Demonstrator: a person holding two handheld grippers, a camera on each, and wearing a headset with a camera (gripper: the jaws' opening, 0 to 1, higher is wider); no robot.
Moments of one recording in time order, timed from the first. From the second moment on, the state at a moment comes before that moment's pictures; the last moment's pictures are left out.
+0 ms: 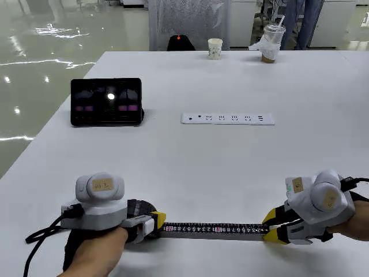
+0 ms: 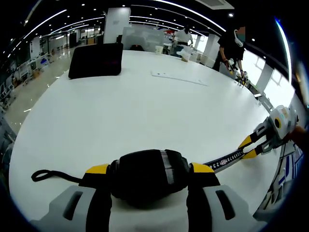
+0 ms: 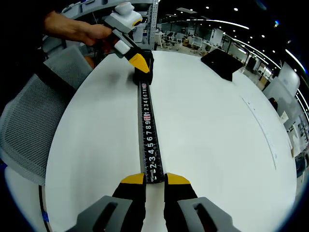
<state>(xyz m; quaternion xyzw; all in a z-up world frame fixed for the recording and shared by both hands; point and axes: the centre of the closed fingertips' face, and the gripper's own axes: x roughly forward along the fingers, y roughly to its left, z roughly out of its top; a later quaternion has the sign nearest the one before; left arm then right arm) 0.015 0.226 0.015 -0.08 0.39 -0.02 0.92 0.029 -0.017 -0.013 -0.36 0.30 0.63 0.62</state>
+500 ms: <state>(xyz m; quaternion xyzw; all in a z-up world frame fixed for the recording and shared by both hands) 0.015 0.226 0.015 -0.08 0.39 -0.03 0.92 0.026 0.004 -0.013 -0.35 0.29 0.64 0.62</state>
